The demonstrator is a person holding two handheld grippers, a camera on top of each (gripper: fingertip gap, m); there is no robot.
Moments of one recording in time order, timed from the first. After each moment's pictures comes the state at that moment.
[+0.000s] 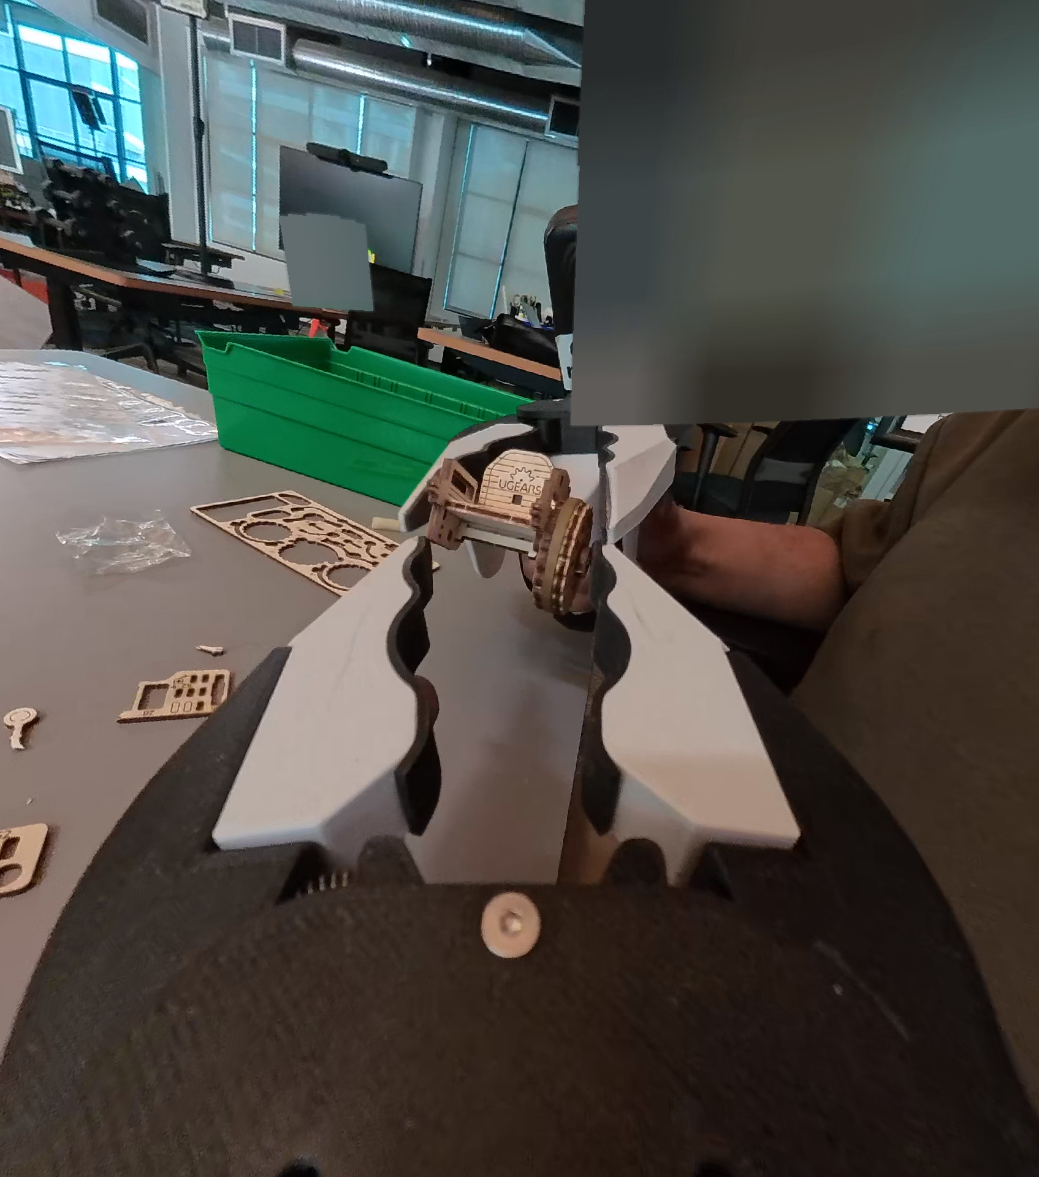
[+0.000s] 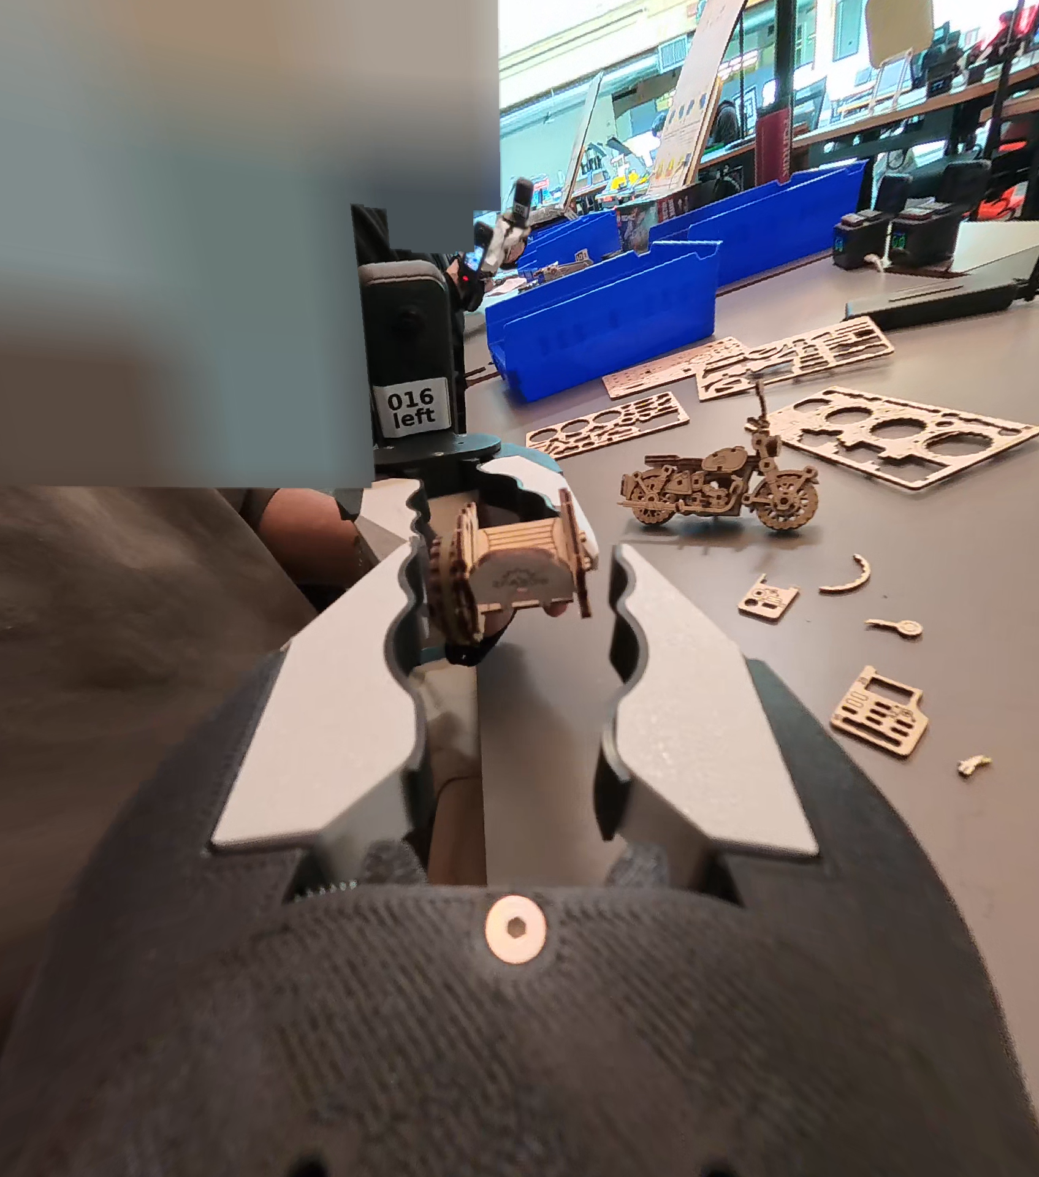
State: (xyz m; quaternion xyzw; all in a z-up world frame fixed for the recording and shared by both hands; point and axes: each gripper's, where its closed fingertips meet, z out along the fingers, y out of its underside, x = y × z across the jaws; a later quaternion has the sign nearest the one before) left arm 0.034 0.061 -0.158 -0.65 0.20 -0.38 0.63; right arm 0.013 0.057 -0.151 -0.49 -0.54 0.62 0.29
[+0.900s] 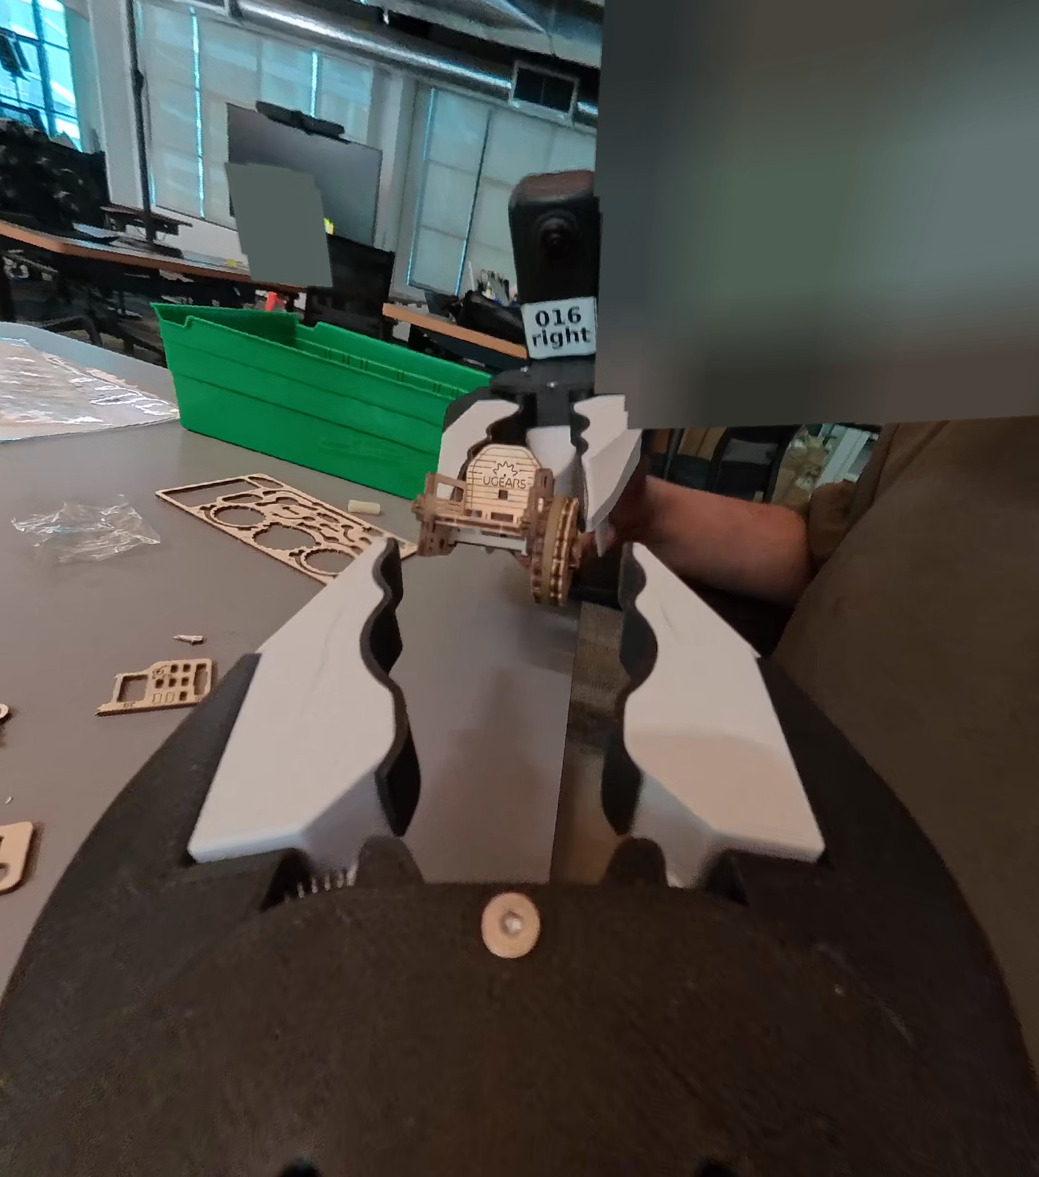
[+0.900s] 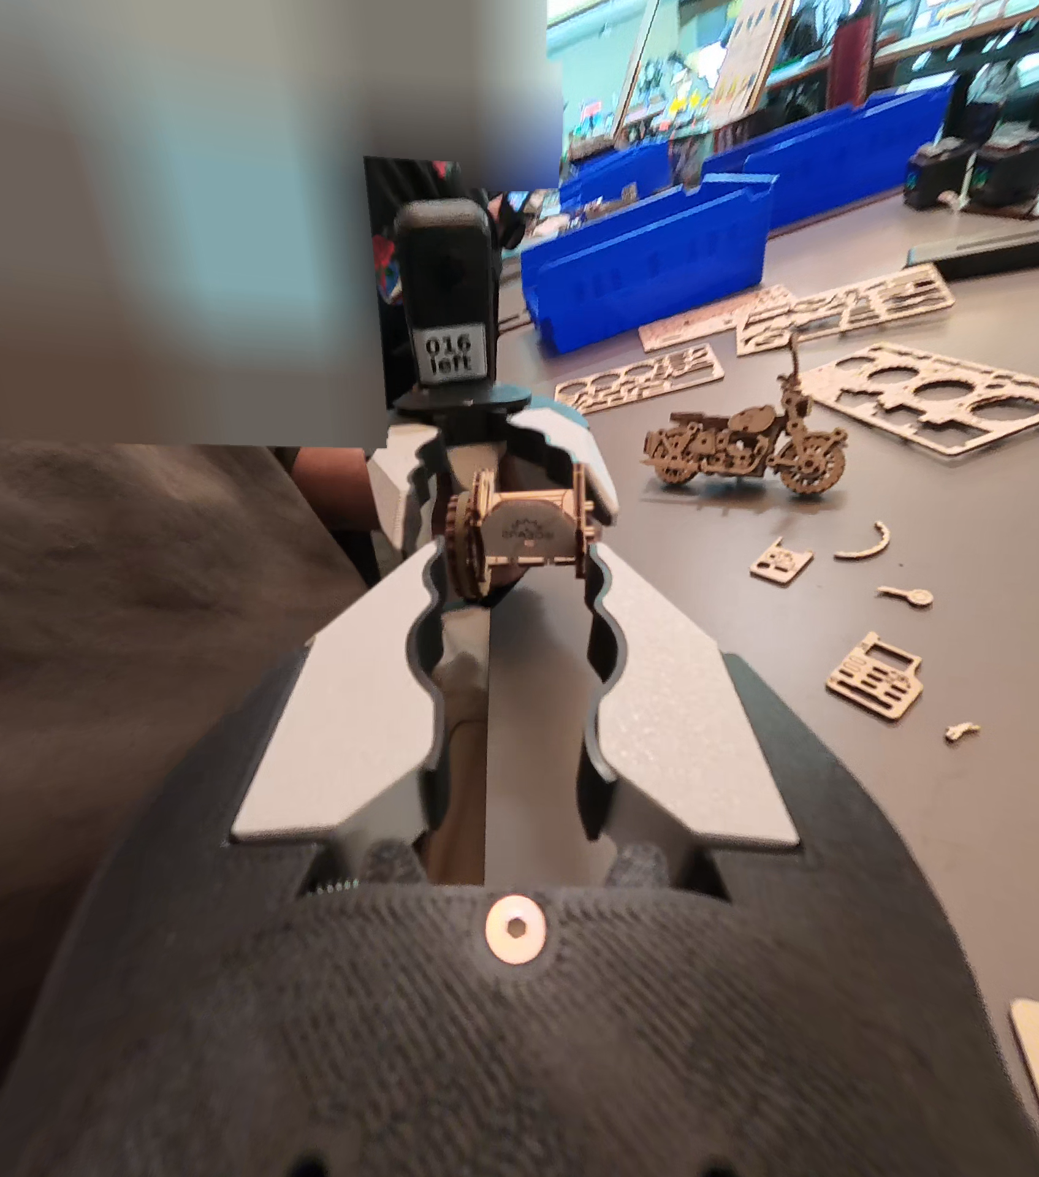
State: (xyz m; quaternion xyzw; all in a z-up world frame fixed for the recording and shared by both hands) left arm 0.034 0.057 -0.163 -0.65 0.22 -0.40 0.61; right arm 0.031 0.060 -0.159 -0.48 -0.58 0.61 0.25
